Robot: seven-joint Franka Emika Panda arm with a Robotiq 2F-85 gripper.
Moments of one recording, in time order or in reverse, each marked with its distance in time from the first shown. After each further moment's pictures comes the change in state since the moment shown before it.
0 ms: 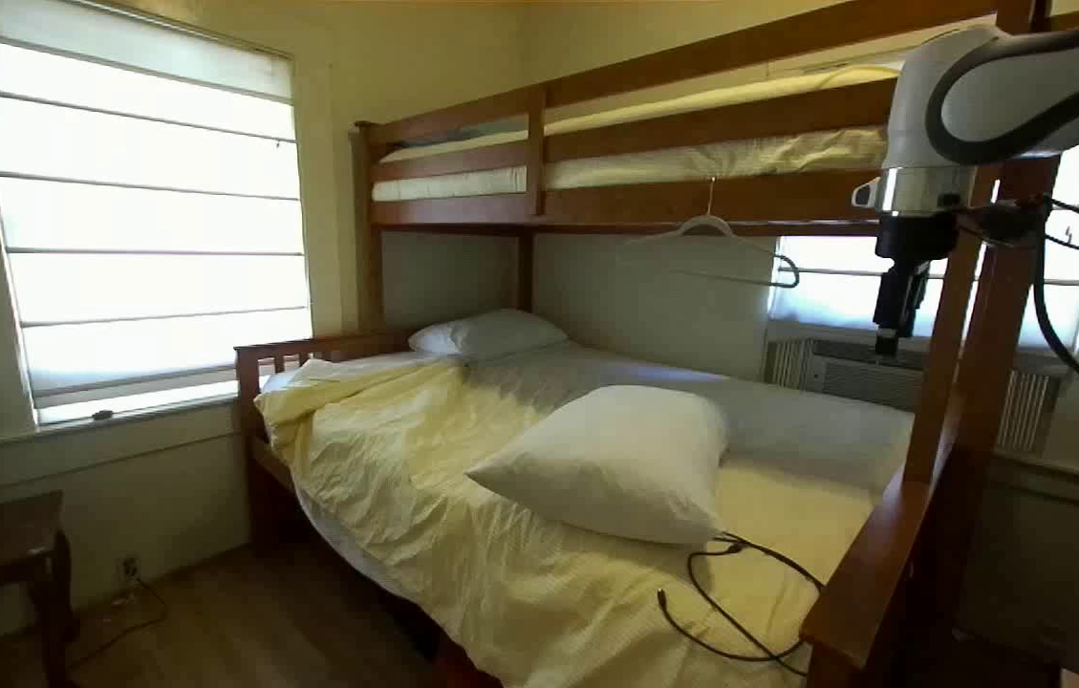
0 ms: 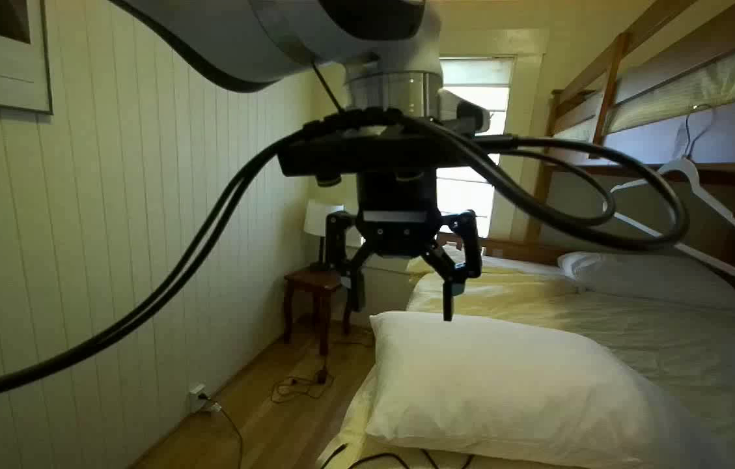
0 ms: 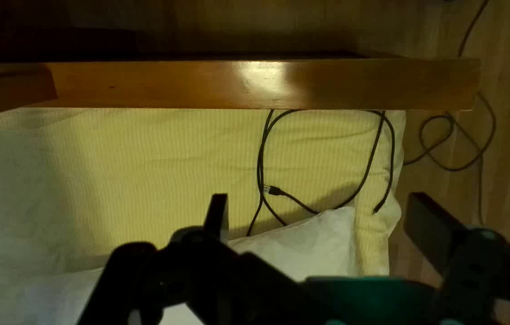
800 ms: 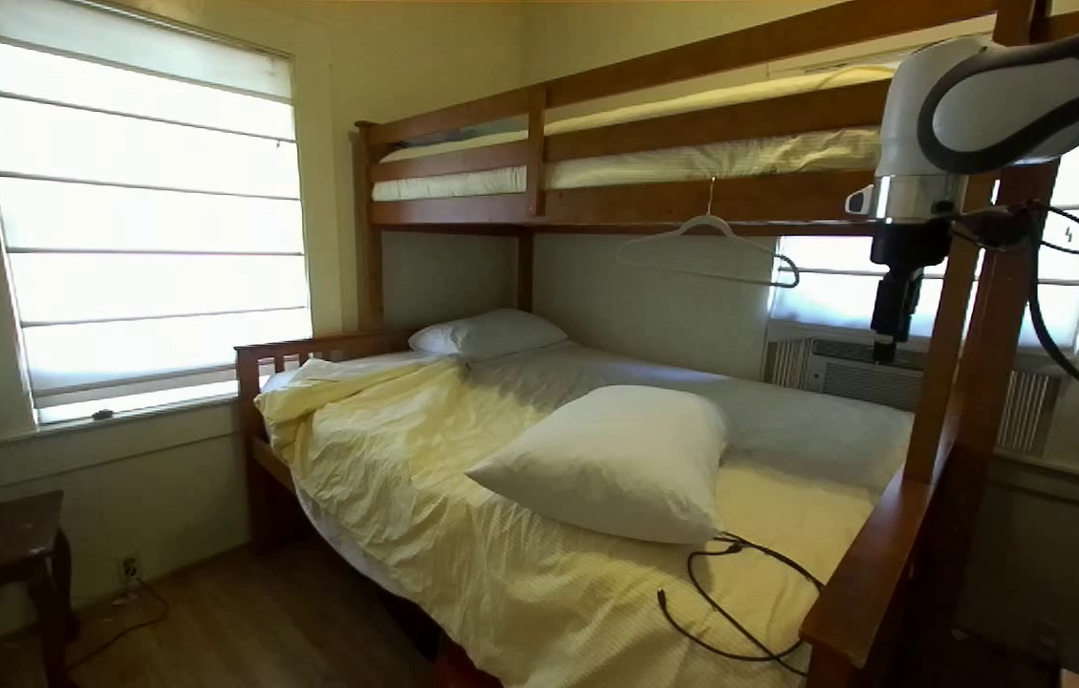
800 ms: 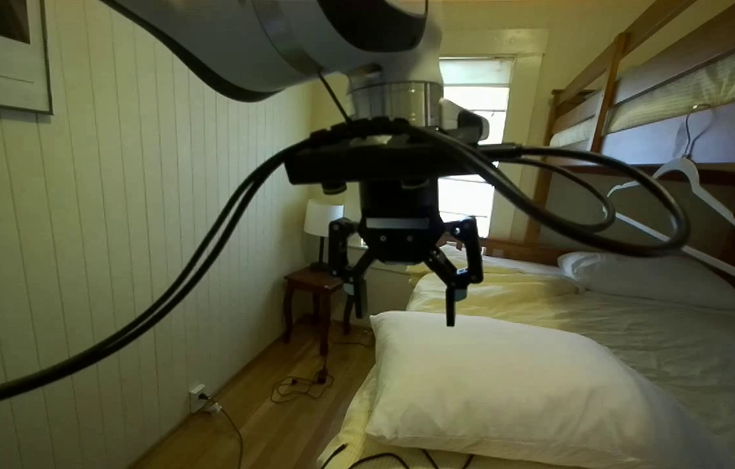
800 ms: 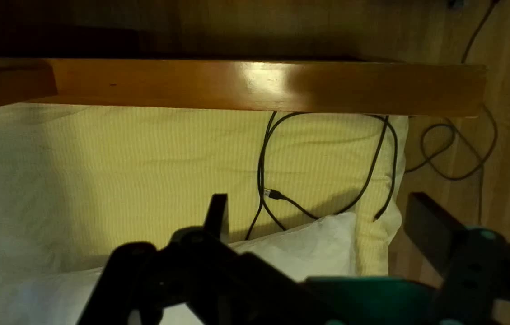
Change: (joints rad) arm 0.006 0.026 -0.005 -0.001 -0.015 0.012 -0.019
